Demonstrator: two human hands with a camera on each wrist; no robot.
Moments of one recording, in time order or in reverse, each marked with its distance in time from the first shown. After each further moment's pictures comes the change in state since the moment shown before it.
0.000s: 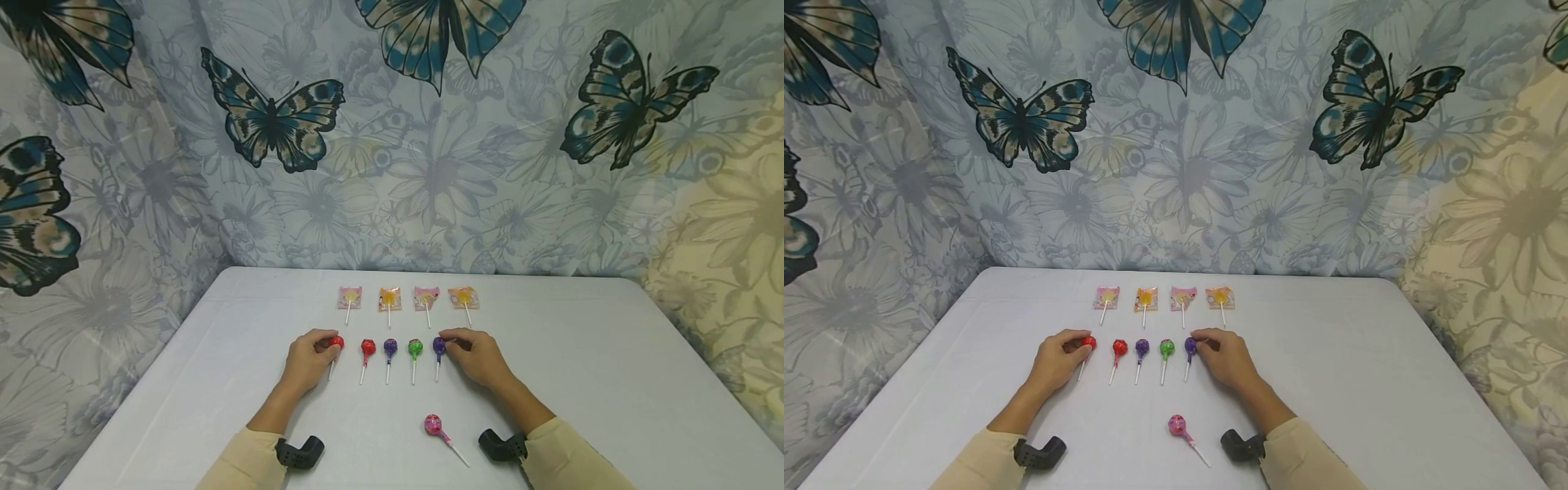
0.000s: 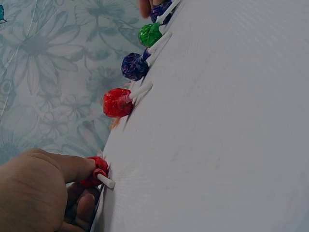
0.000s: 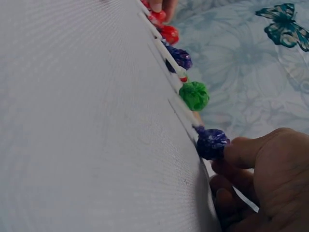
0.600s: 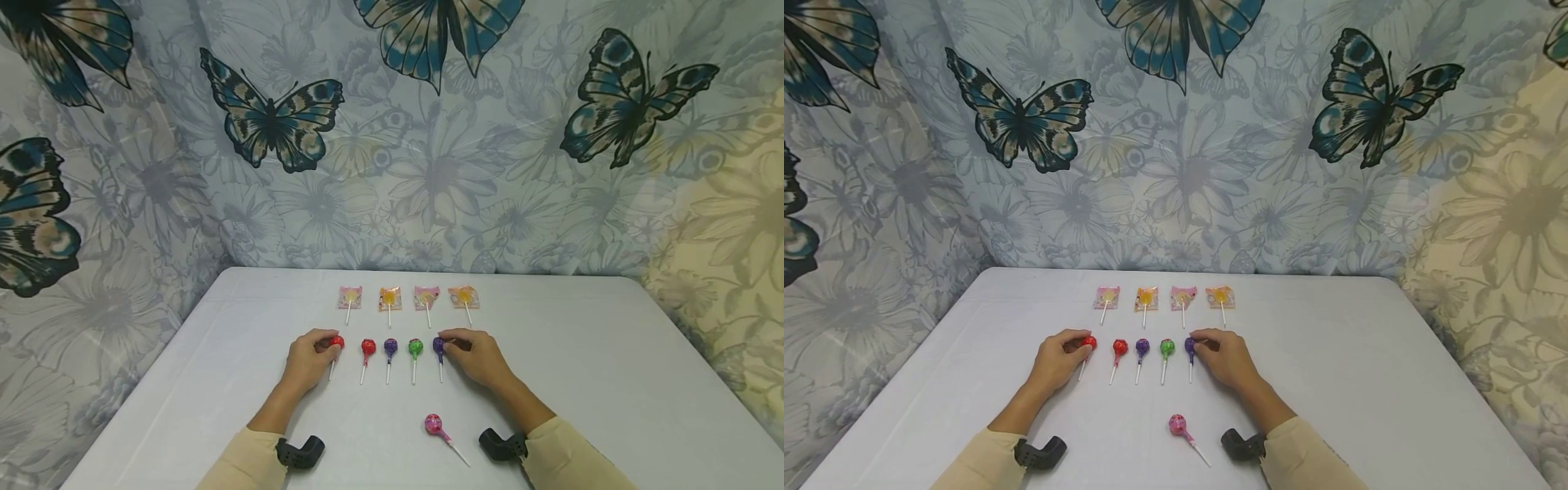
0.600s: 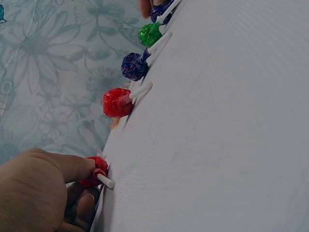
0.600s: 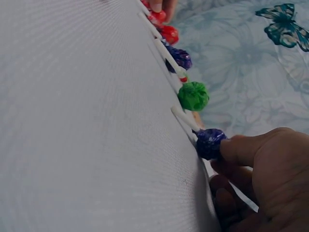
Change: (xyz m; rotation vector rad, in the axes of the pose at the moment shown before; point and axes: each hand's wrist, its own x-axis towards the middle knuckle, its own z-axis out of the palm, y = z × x) left_hand -0.001 0.000 0.000 0.017 0.003 -0.007; right_hand -0.001 0.000 0.000 0.029 -0.022 0.023
